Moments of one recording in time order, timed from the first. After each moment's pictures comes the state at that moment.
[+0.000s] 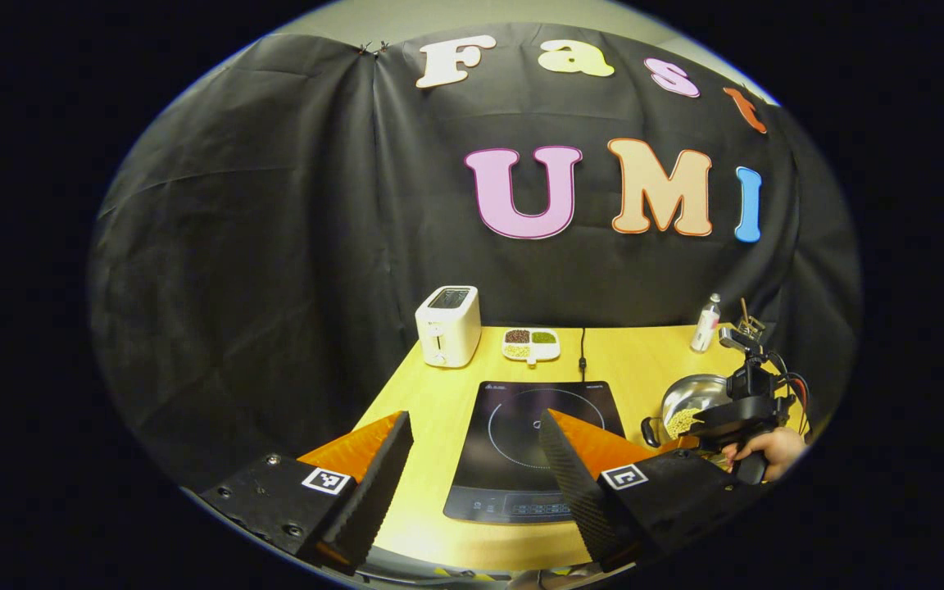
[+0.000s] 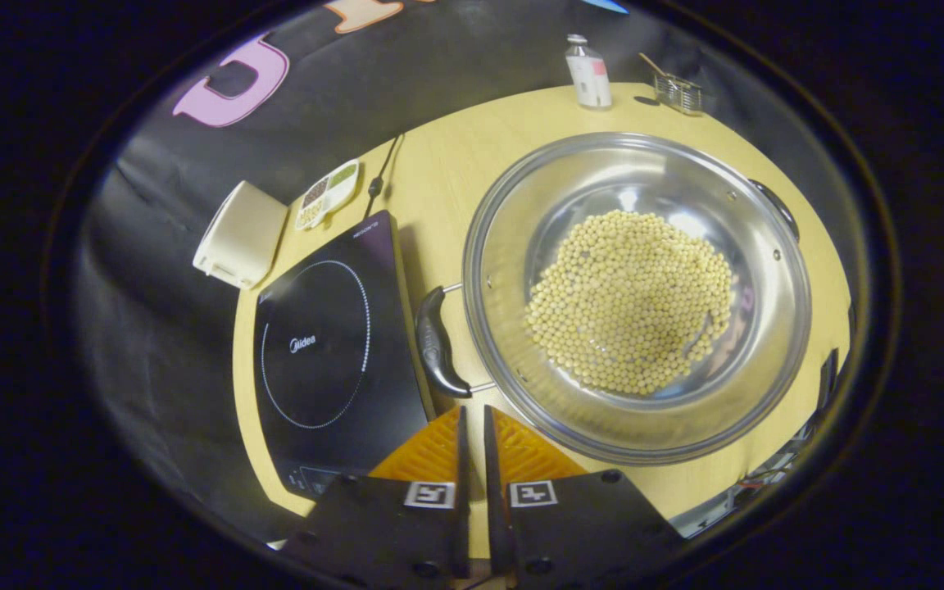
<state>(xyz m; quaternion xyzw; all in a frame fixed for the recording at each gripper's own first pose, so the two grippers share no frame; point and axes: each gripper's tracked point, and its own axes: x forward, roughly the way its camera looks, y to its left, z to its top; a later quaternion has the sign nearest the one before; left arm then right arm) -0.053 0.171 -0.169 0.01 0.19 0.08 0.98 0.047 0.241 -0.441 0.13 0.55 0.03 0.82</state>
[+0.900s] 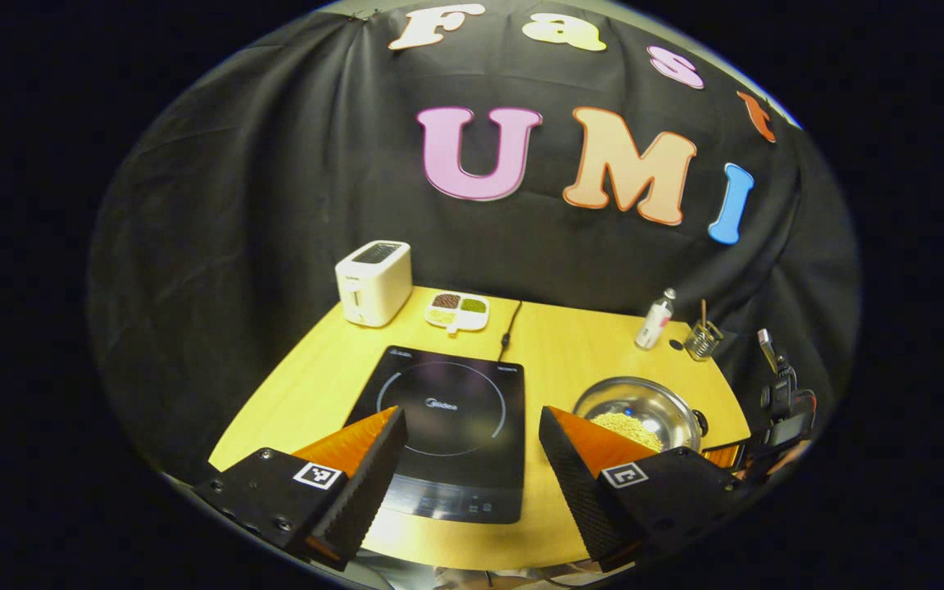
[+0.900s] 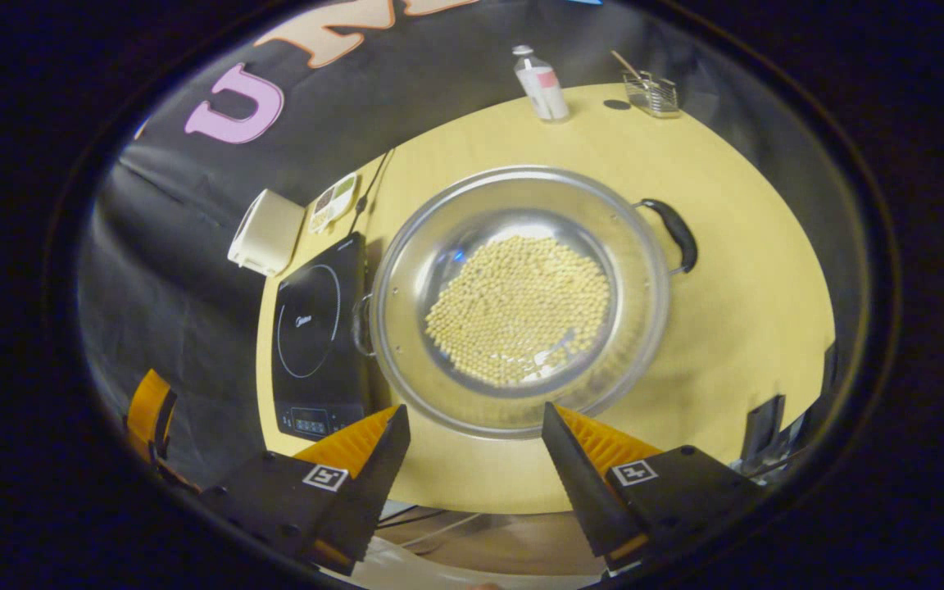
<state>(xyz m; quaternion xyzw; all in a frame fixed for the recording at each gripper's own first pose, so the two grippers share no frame) -0.015 0.031 -0.206 -0.06 0.28 0.02 0.96 0.038 0.078 -0.378 0.14 0.57 0.07 0.81</state>
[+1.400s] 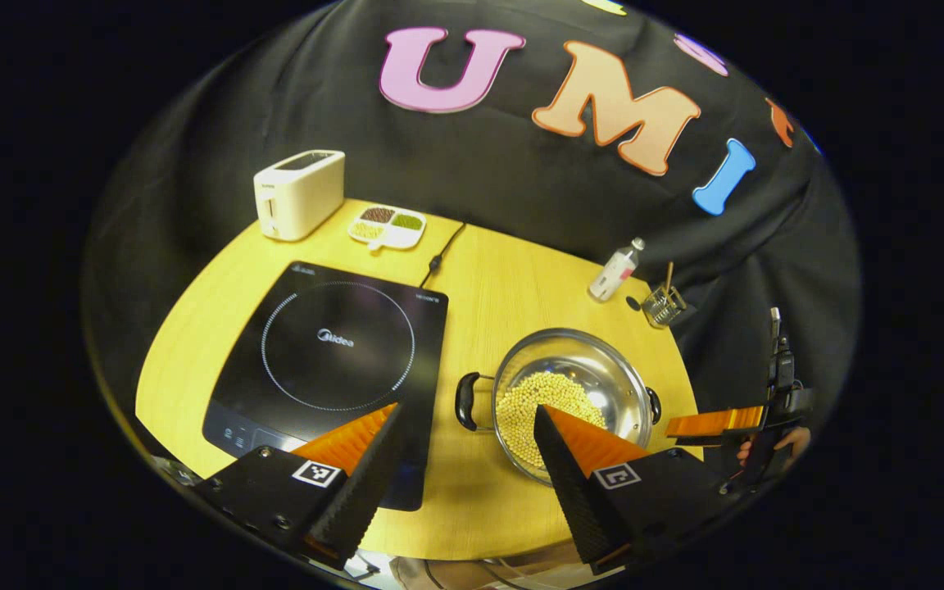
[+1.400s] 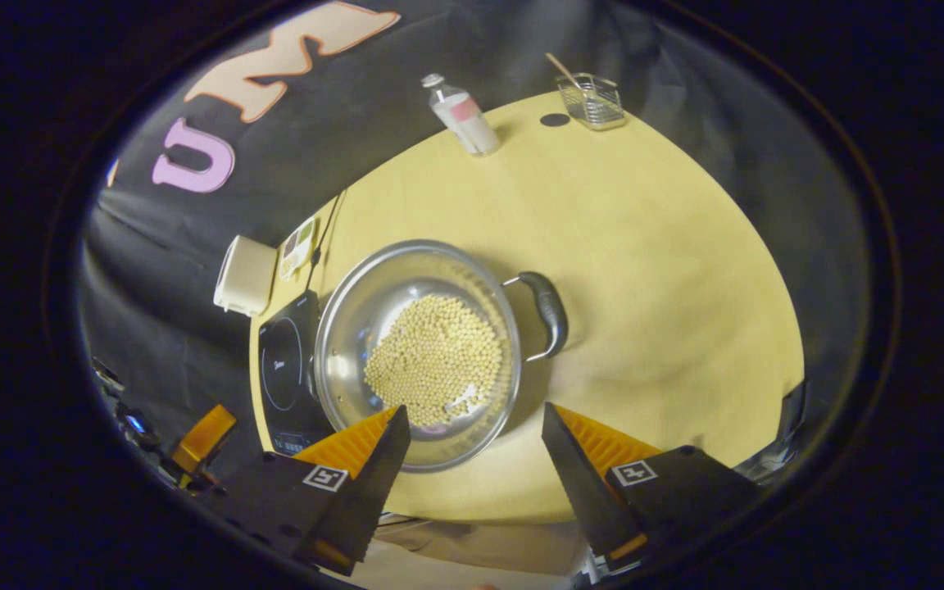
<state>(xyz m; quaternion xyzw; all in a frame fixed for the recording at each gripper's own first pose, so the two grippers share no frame) 0.013 -0.053 -0.283 -0.15 0.40 -0.05 0.90 0.101 -0.025 -0.369 0.18 0.58 0.05 0.80</state>
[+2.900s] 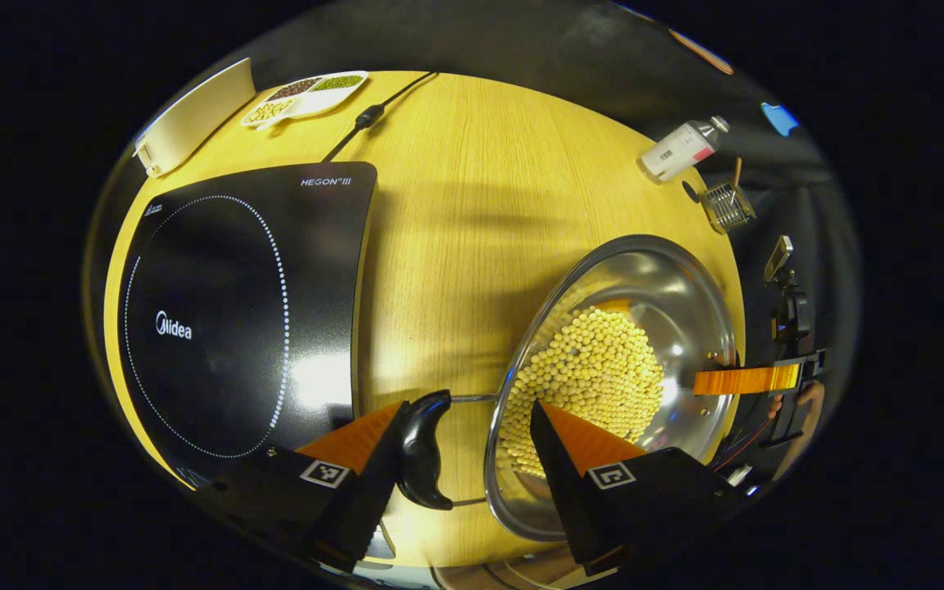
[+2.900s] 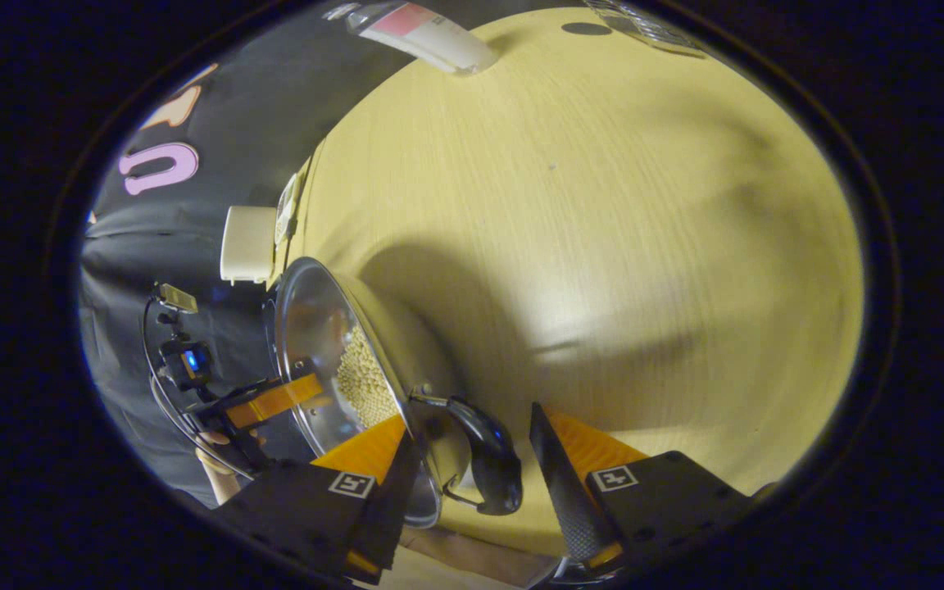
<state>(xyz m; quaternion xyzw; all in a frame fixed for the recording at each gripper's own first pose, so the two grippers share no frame) 0.070 -0.101 -0.432 -0.10 0.62 -0.09 0.77 0.164 -0.027 -0.478 0.19 0.69 0.17 0.67</state>
